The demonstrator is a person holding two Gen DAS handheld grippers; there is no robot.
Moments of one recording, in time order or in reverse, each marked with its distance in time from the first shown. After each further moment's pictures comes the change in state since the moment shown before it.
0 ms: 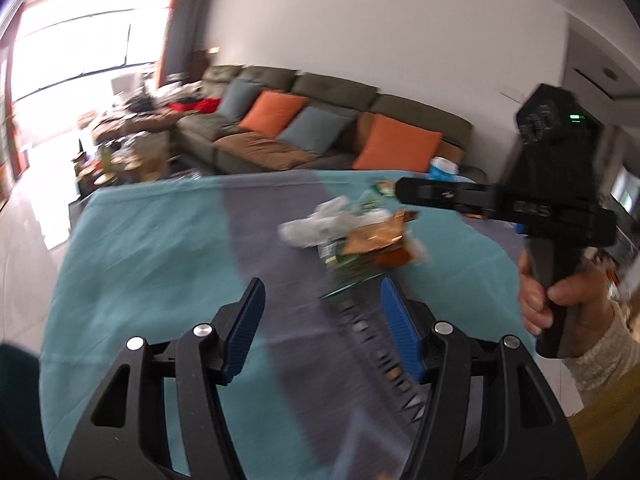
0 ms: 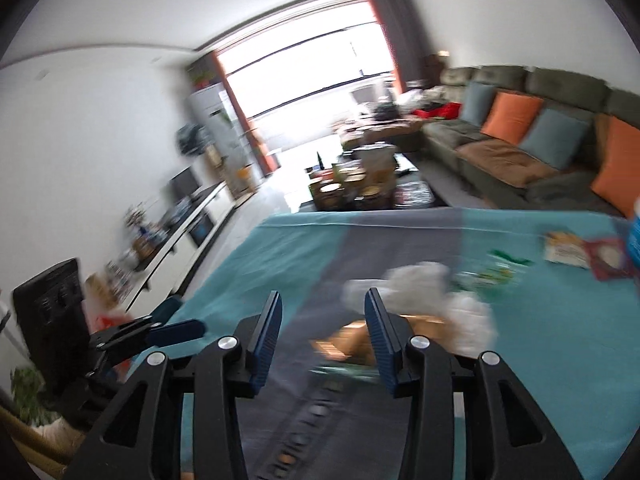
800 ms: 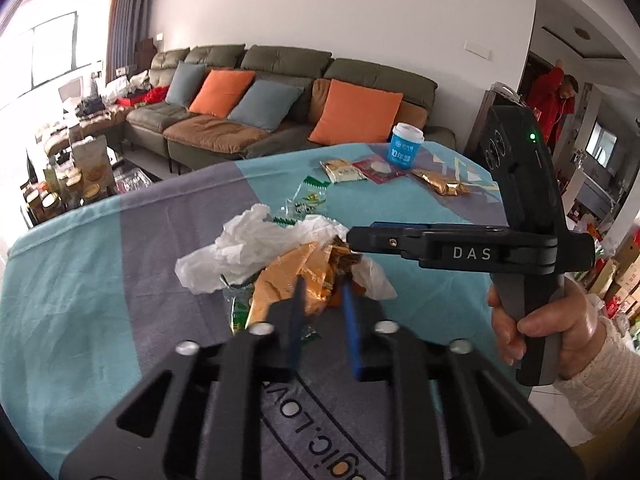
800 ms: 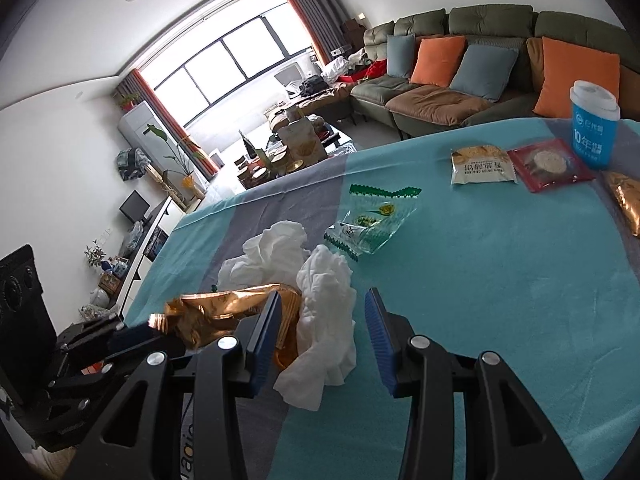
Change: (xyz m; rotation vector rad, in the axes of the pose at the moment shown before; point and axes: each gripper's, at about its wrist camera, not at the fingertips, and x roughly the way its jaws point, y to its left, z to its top) left arm 0.095 -0.049 0.038 0.094 0.132 -0.114; right arm 0.023 -0.095 -0.030 0.230 0.081 -0.115
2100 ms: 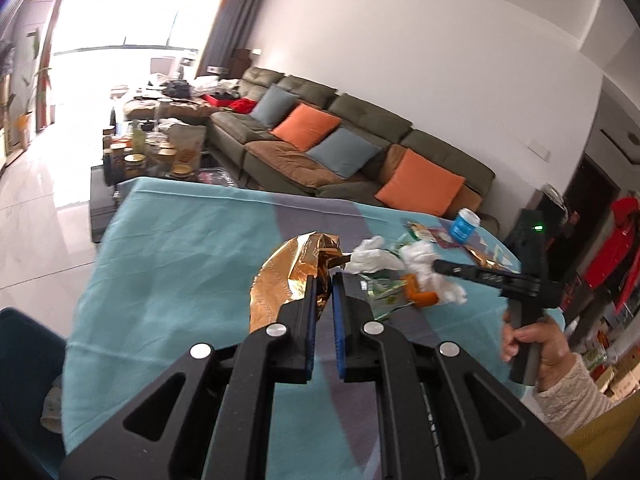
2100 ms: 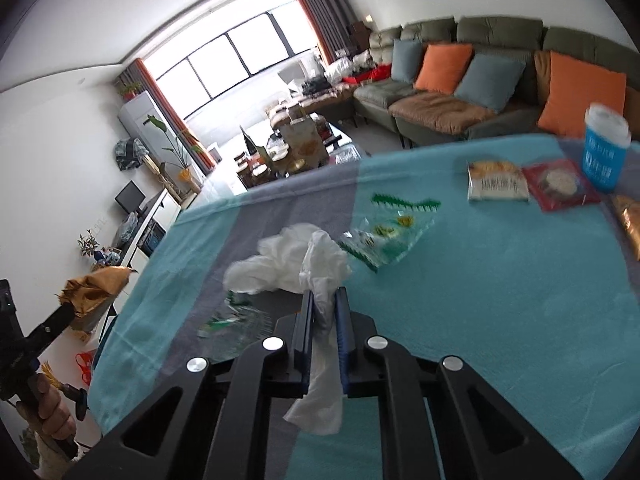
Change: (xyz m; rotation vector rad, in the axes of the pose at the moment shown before) left arm -0.152 0.098 -0.059 -0.306 -0.214 0.161; right arm -0.001 0.024 0.007 -0.062 -0.013 -0.033
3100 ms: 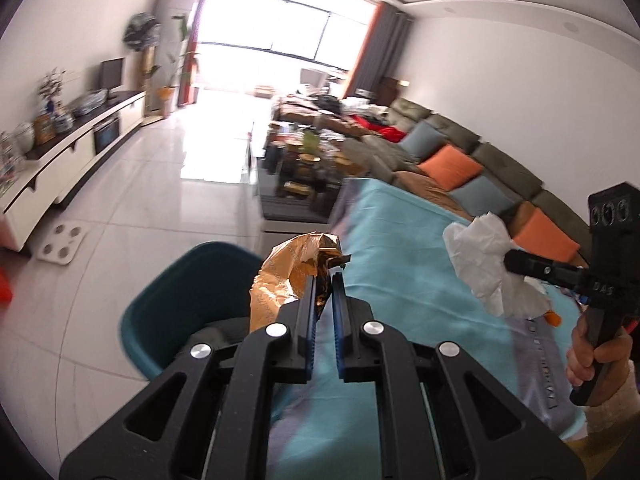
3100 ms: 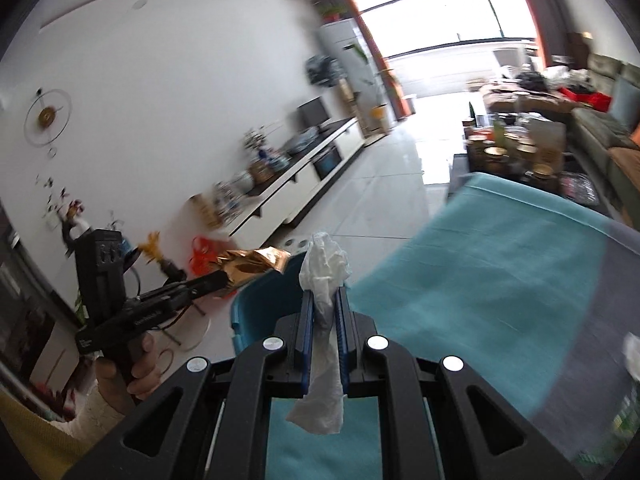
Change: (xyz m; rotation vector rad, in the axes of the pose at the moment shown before) left arm -0.158 0.157 -0.062 -0.263 -0.105 0.466; right arm 0.063 0.288 -0.026 -0.457 0.198 0.582
